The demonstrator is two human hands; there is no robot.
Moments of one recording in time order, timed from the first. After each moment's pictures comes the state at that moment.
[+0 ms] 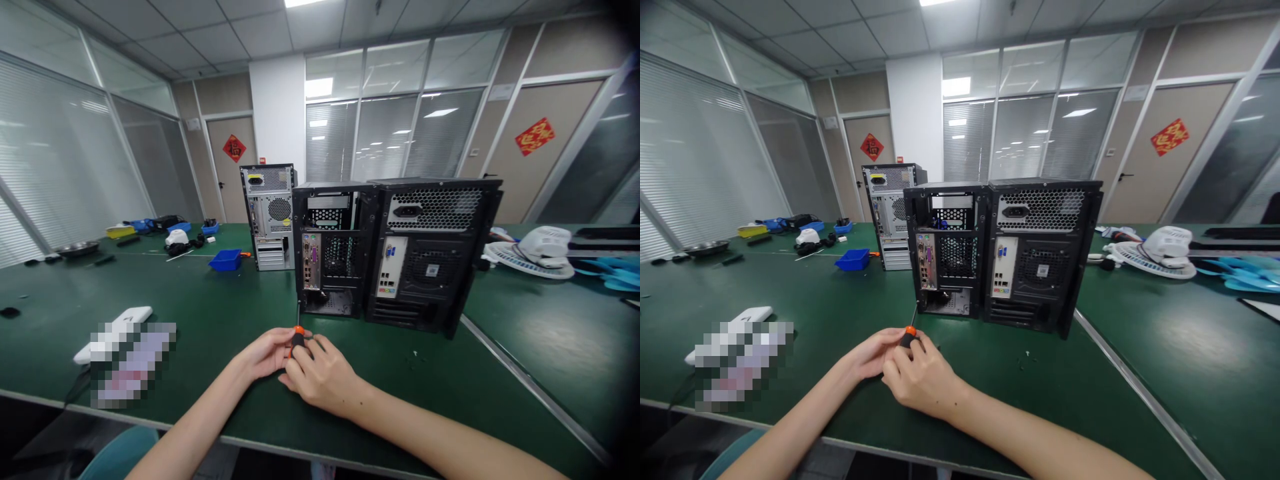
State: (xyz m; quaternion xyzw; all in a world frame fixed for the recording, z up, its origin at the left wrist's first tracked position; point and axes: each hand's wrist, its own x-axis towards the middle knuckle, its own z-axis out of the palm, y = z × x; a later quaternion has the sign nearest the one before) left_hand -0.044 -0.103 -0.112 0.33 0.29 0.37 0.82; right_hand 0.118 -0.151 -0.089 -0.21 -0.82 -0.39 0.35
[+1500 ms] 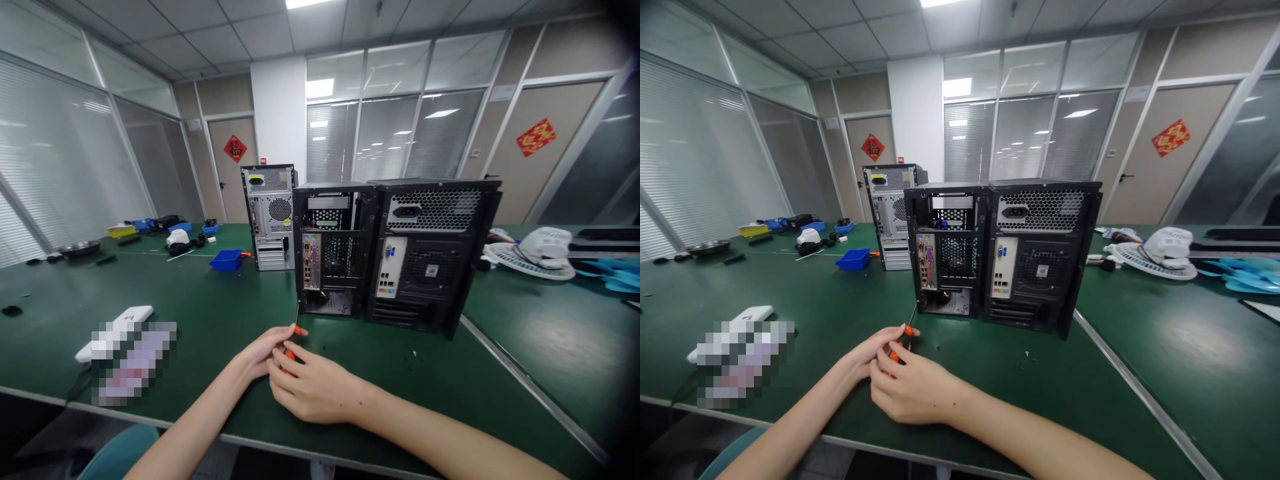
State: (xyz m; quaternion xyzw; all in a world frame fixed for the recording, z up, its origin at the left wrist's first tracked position) left_hand -0.043 -0.102 -0.115 0.37 0.40 0.38 0.74; right_hand 0.121 -0.151 -0.077 -0.04 -0.90 -0.38 0.22
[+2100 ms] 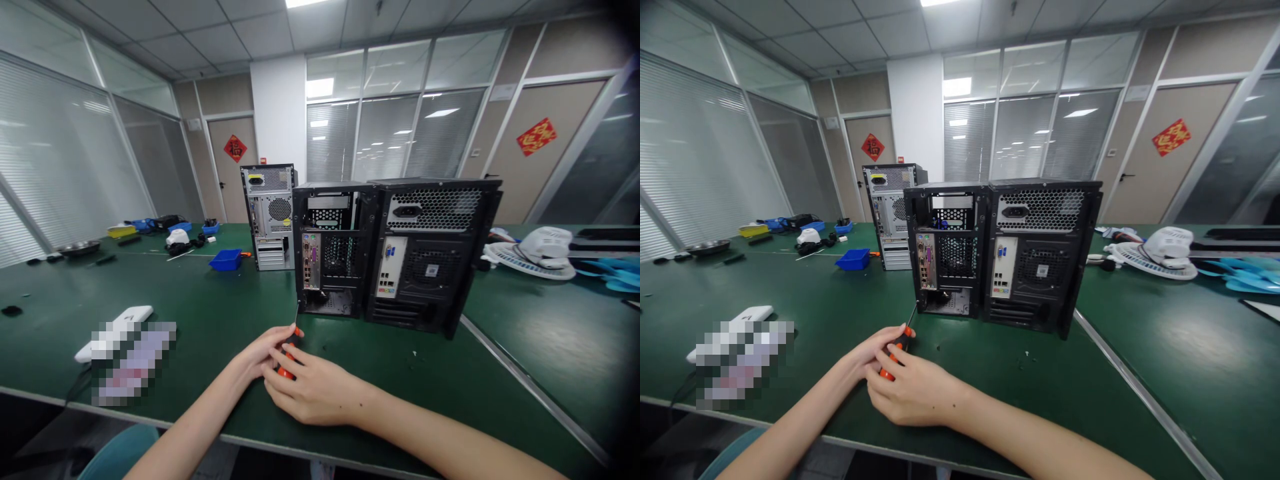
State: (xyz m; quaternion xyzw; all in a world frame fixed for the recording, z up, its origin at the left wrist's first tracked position) left_hand -0.039 -0.106 -0.106 0.38 0.41 0.39 0.73; right_hand 0.123 -0.153 -0.077 -0.04 -0.91 -0.37 0.19
